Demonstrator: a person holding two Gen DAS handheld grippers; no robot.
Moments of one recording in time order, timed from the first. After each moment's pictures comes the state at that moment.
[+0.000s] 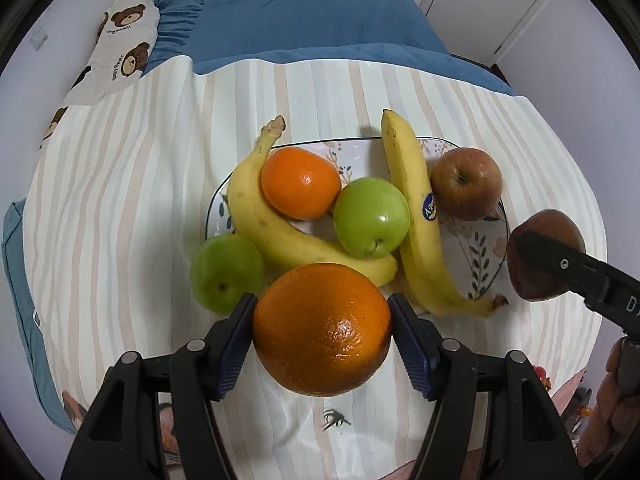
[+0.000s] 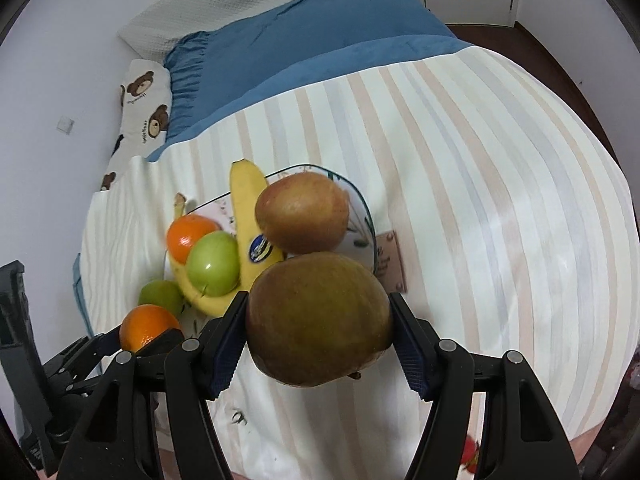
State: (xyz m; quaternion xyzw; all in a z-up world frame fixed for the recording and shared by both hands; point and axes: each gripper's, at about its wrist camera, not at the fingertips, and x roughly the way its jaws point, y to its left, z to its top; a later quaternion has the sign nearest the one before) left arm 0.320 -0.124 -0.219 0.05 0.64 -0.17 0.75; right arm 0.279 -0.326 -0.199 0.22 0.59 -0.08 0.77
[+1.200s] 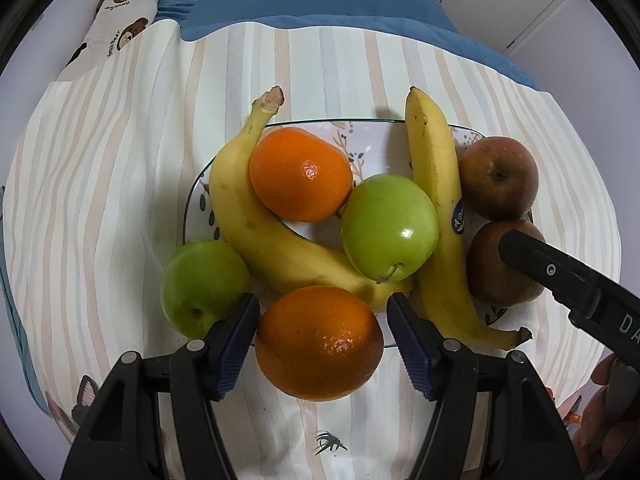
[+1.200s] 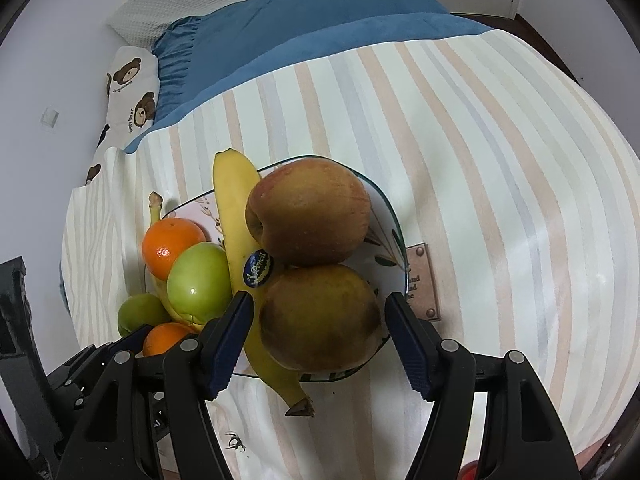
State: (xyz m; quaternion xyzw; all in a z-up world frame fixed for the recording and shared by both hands) left arm 0.335 -0.128 -0.258 0.04 0.67 -0.15 0.73; right arm 0.310 -0.308 -0.243 0.22 0.61 -0.09 0.75
